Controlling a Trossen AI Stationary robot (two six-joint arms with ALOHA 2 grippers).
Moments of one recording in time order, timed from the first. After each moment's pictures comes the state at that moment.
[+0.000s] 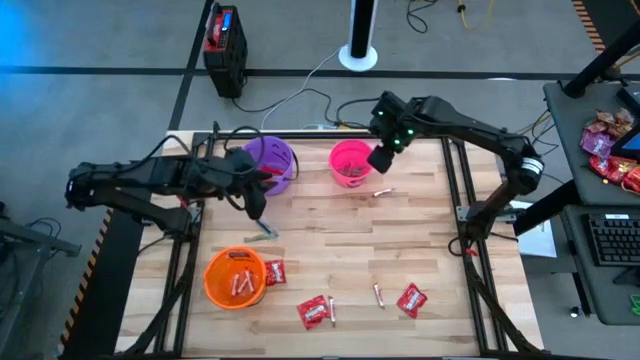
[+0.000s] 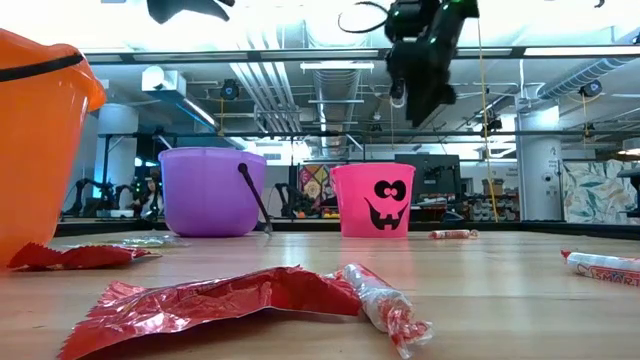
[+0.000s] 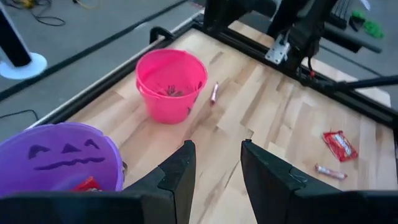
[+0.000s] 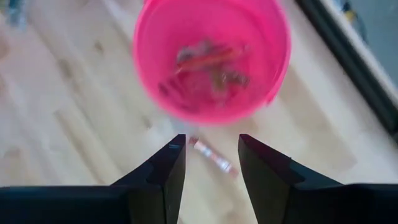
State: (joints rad) left arm -0.07 1.07 1.21 -0.74 -0.40 -0.50; right arm -0.56 1.60 1.56 -1.15 -0.13 0.06
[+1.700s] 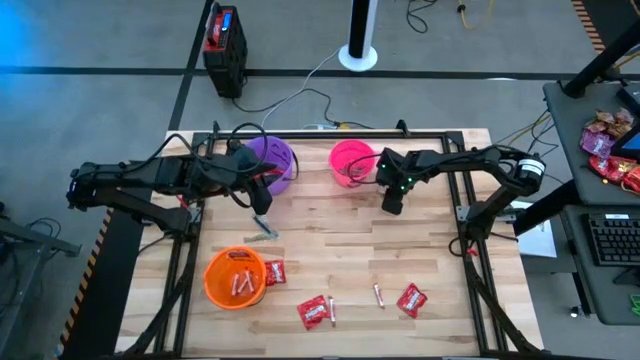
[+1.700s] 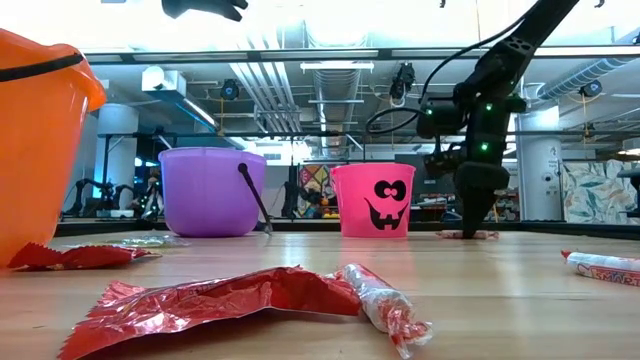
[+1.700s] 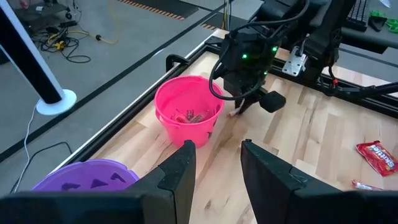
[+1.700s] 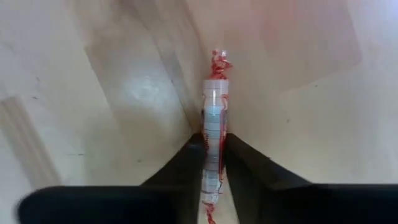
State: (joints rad) left arm -0.05 1.09 1.21 -0.66 -0.49 -0.35; right arm -0.52 1.60 0.77 -0.53 -0.09 -0.15
